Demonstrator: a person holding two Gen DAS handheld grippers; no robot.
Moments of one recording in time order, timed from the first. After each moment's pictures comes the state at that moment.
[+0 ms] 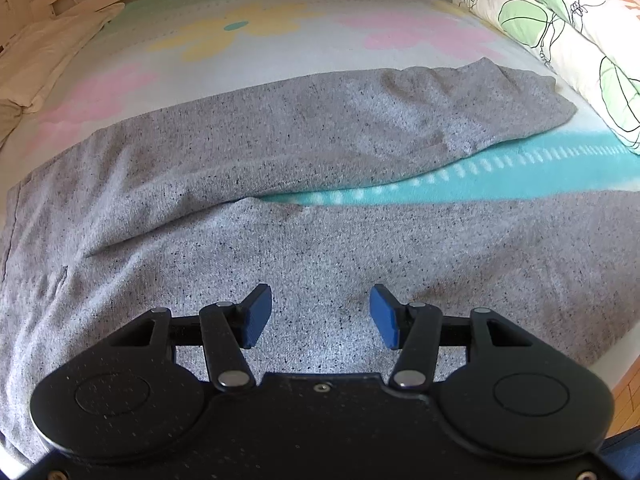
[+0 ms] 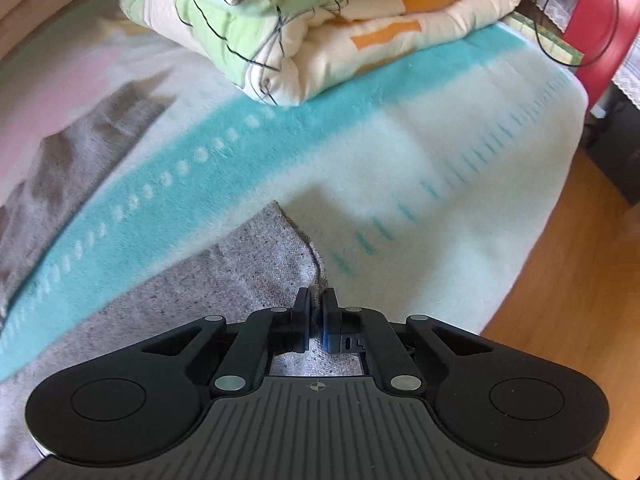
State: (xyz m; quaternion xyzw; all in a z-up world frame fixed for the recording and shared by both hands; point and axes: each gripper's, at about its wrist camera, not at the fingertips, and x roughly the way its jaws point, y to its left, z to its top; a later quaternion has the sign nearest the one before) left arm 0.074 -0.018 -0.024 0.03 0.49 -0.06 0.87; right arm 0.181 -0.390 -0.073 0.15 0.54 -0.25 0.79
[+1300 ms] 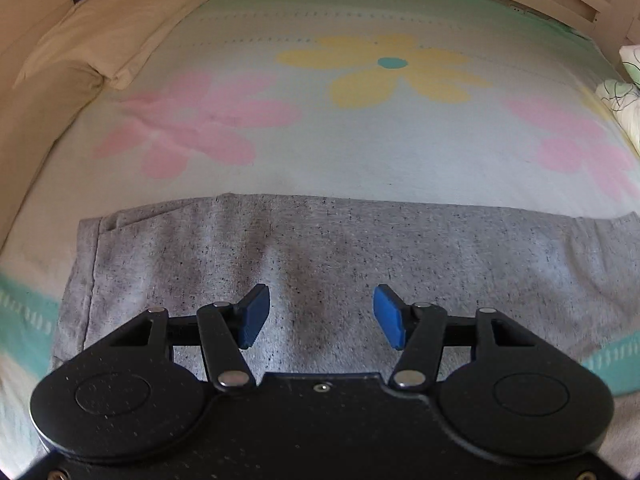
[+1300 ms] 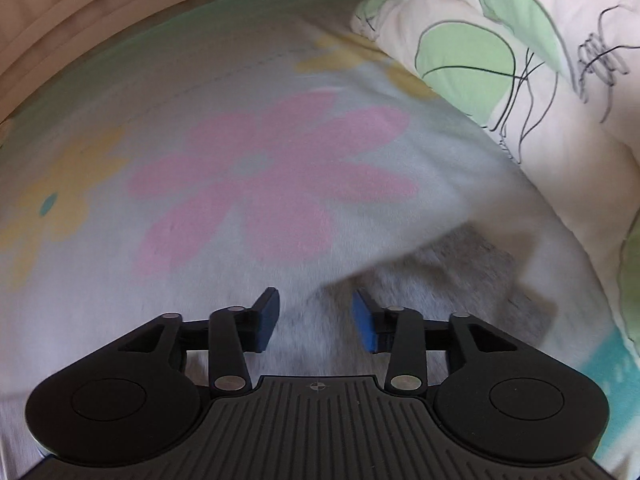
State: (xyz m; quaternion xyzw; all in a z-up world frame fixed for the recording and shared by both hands) left arm 0.214 0.112 0.011 -0.06 0.50 0.08 0.86; right arm 0.468 -0.209 -0.052 0.11 0.50 -0.08 0.86
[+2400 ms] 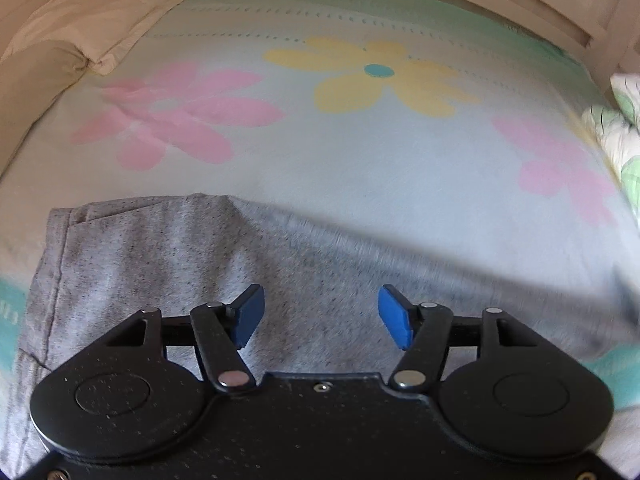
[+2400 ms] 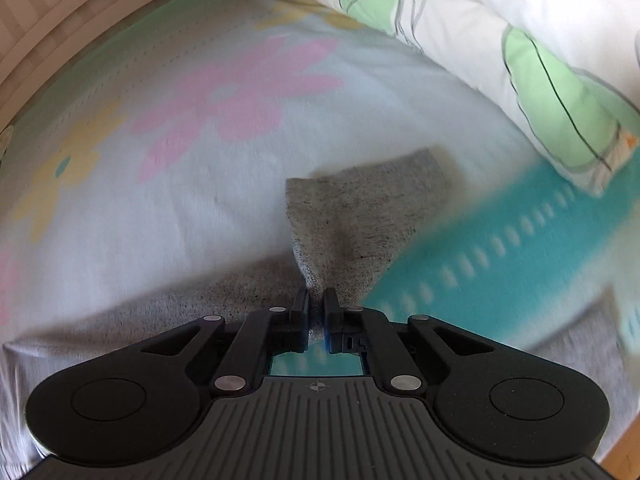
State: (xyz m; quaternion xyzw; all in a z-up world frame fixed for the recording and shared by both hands) left arm 0.227 0.113 0.016 -0.12 0.49 0.06 0.86; right arm 0.290 -0.221 -0.035 0.16 0.51 -0.09 0.84
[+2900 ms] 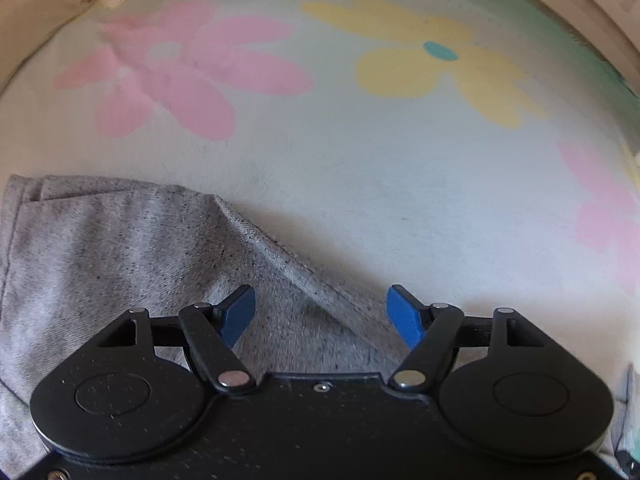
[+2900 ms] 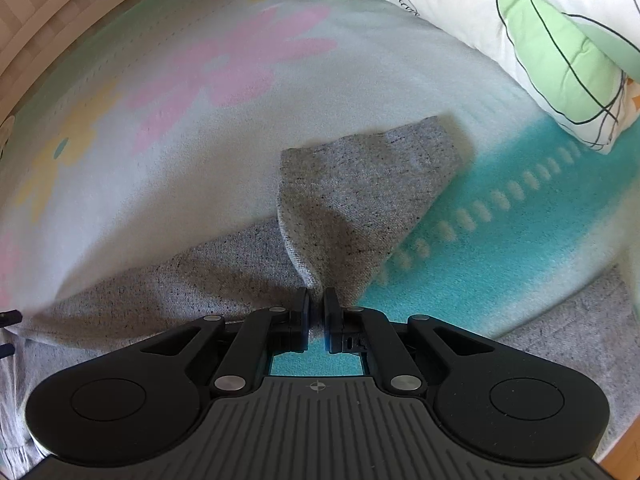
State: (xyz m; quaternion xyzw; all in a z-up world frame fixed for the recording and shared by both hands) left arm 0.307 0.135 -0.044 -0.19 0.54 0.11 0.81; right arm 0.293 -0.227 -0.050 0.17 0.54 -0.08 0.82
